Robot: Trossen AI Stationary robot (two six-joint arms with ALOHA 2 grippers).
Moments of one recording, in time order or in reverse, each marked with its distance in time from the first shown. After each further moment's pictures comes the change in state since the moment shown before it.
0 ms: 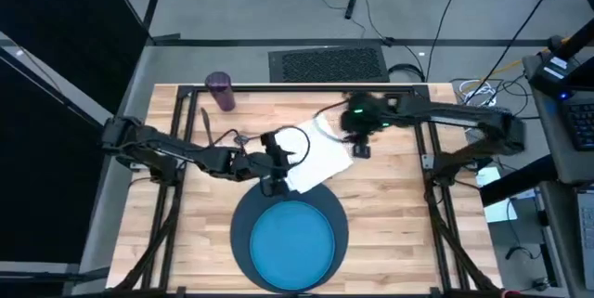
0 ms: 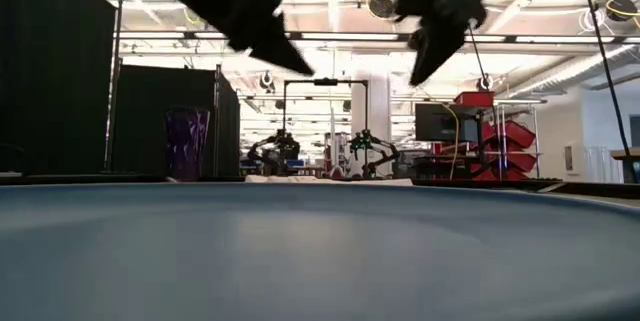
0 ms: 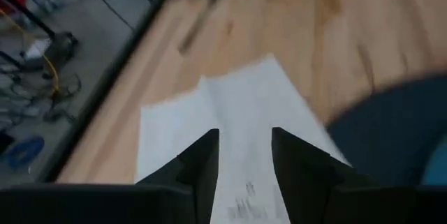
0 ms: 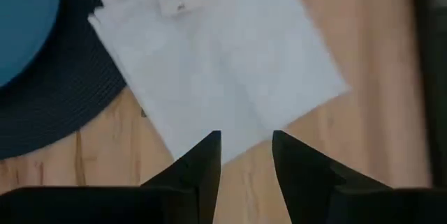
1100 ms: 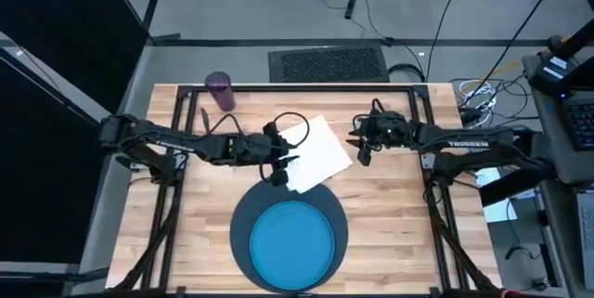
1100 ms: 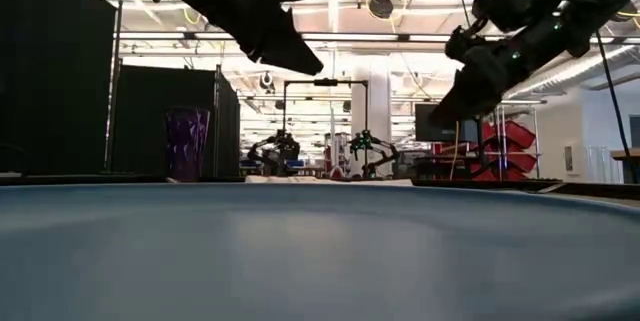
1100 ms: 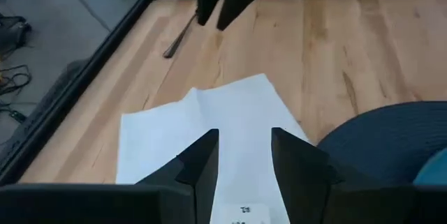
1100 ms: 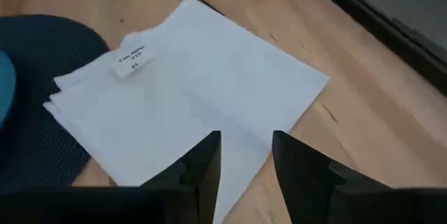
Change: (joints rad) left arm 0.131 -0.010 -0.001 0.011 0.269 -0.047; right arm -0.048 -0.187 -0.658 0.836 0.016 0.338
